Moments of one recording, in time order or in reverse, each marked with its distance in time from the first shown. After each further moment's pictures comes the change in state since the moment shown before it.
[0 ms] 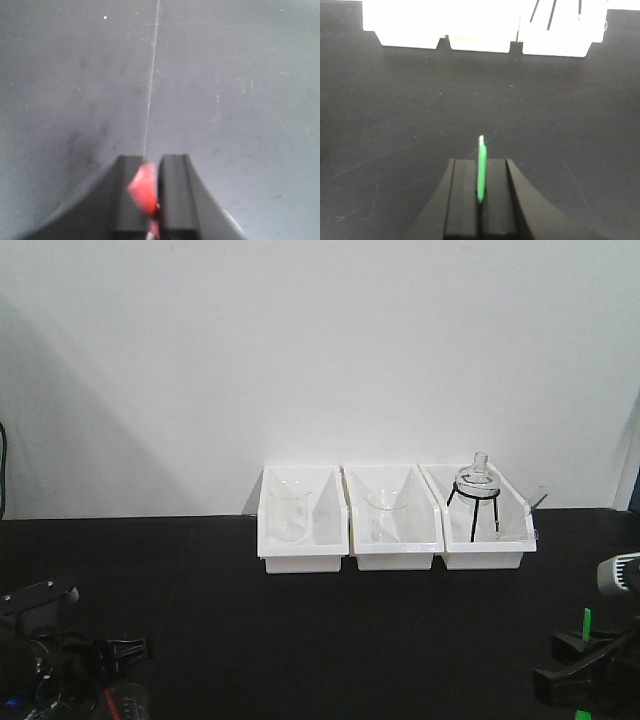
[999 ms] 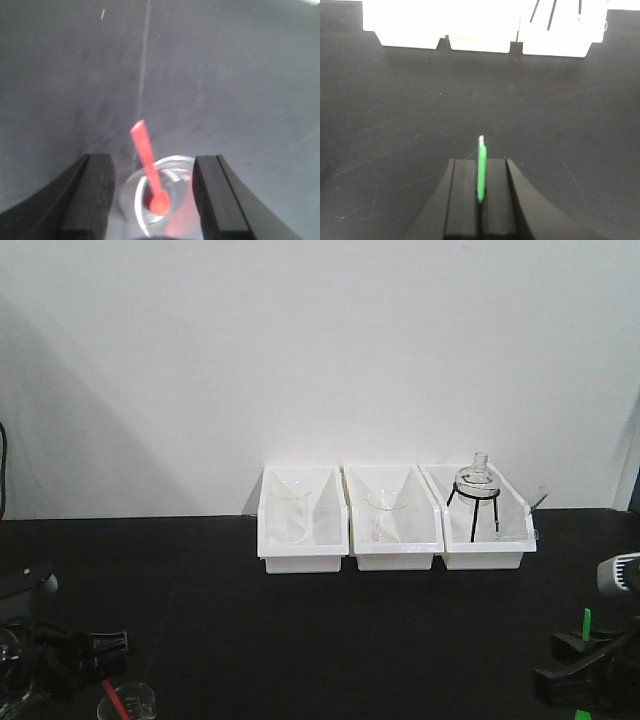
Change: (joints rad) left arm 0.026 -0.116 0.002 0.003 0.171 0.000; right arm 0.000 0.000 0.000 0.000 0.000 0.000
